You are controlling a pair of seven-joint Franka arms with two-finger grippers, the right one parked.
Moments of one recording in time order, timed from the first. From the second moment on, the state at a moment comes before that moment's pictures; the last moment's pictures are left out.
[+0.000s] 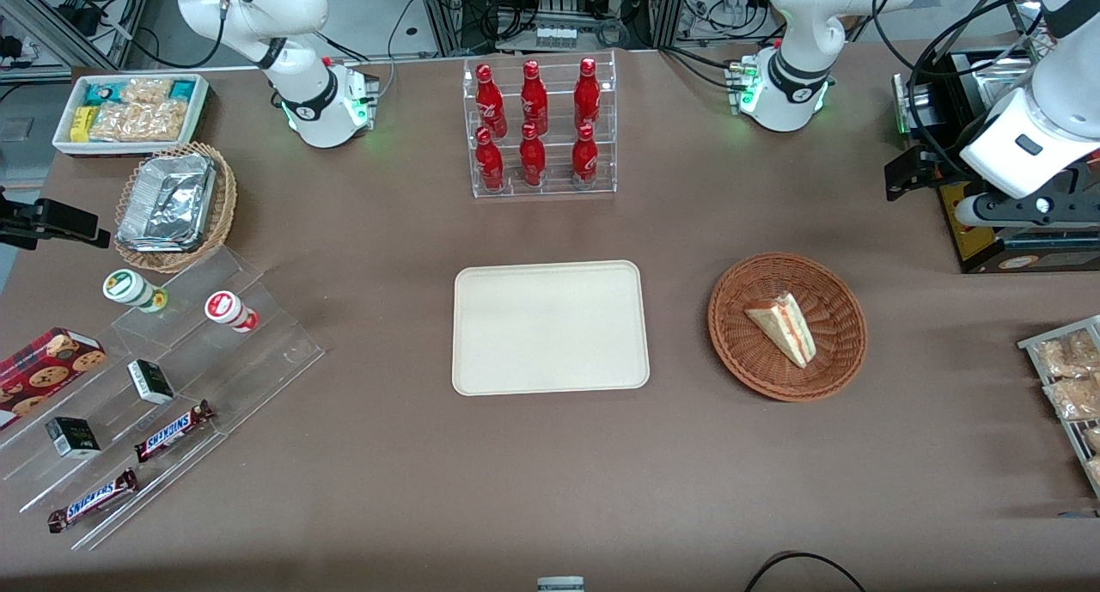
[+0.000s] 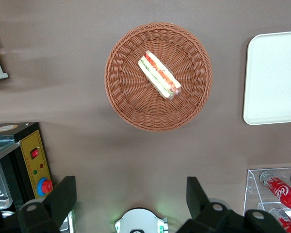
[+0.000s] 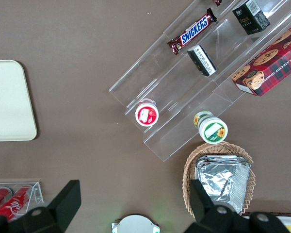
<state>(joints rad) -0.03 -0.04 -0.07 -1.62 0.01 1.44 -0.06</state>
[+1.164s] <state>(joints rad) -0.09 0.07 -0.12 -2.07 0.01 2.08 -0.21</state>
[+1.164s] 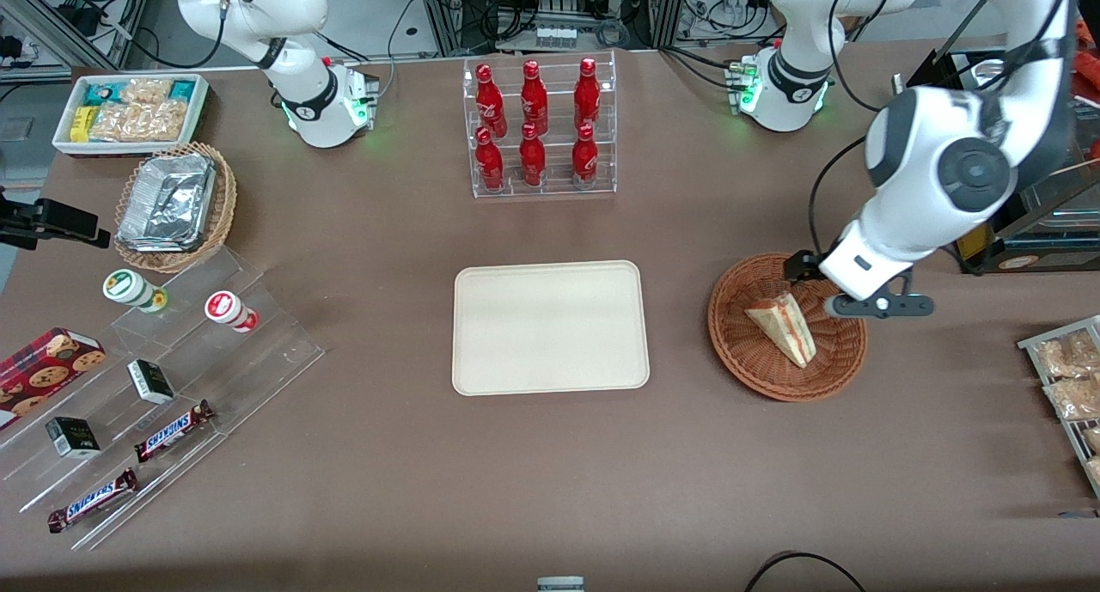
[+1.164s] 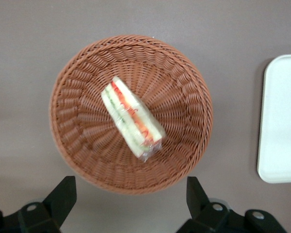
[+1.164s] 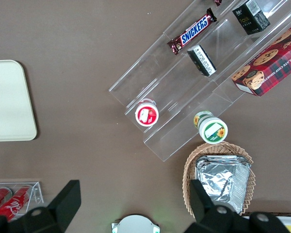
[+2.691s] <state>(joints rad) -0.11 0.17 -0.11 -2.32 0.01 2.56 -1.02</state>
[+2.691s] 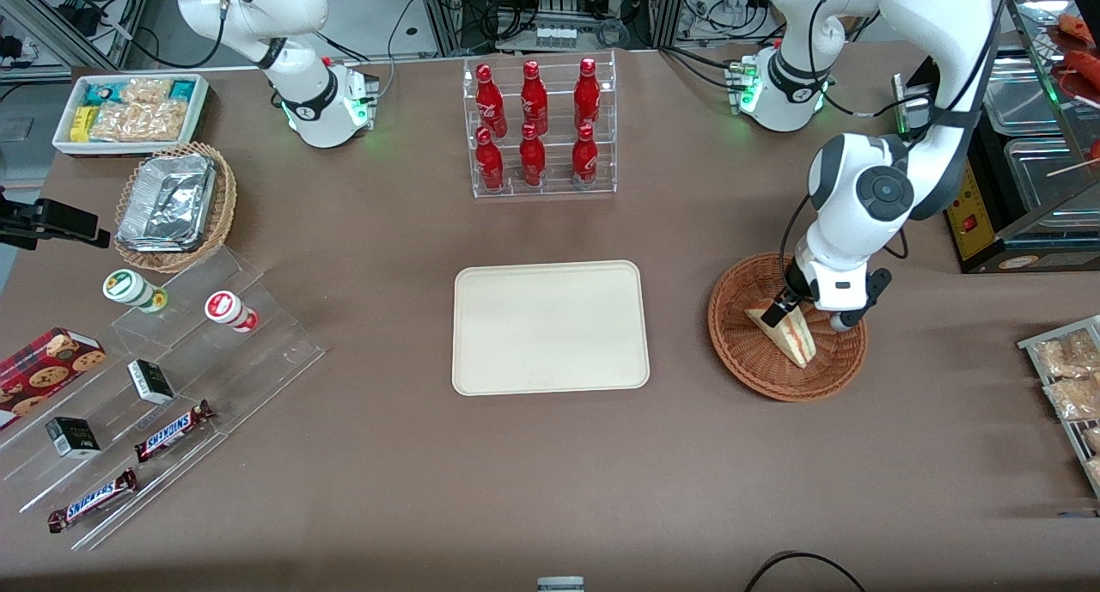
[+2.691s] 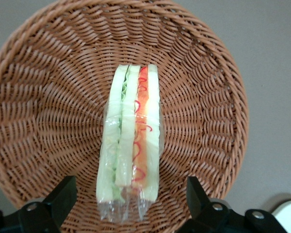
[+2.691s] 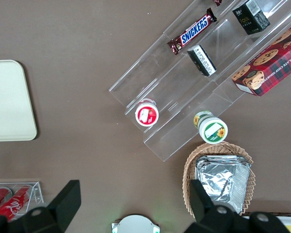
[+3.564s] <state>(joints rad) -0.11 0.21 -0.11 -2.27 0.03 2.52 -0.96</state>
